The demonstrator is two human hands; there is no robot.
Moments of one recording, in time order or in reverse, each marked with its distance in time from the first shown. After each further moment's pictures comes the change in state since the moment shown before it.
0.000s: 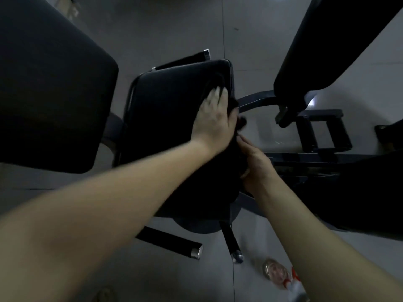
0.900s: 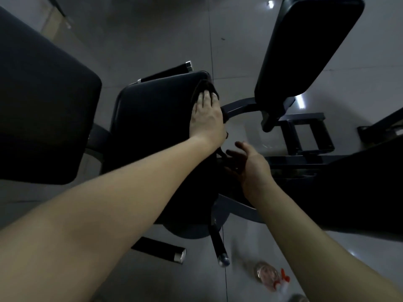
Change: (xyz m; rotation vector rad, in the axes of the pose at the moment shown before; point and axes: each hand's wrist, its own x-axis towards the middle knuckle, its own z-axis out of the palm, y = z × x) left_hand 0.024 0.046 0.007 0.253 -0.065 -0.060; right_hand -0.026 -0.031 -0.015 -0.093 0.209 -0.055
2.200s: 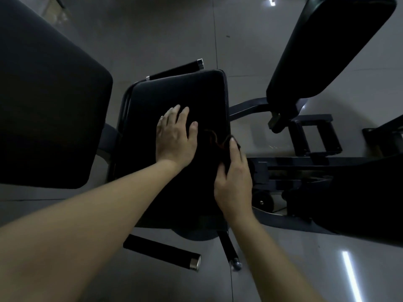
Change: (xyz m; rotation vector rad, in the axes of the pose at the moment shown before) left_hand -0.034 -0.119 0.010 -0.193 0.201 -0.073; right_hand -0.019 0.065 0.048 -0.946 0.152 -0.725
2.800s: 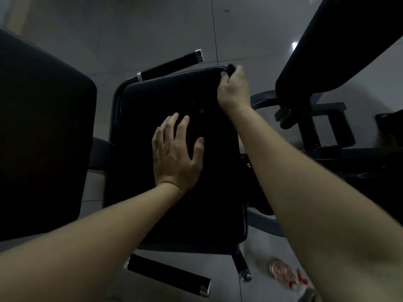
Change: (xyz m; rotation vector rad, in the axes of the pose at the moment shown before) left_hand 0.004 -0.002 -0.001 0.009 -0.007 0.004; right_hand 0.246 -0.038 0.036 0.114 -0.011 0.174
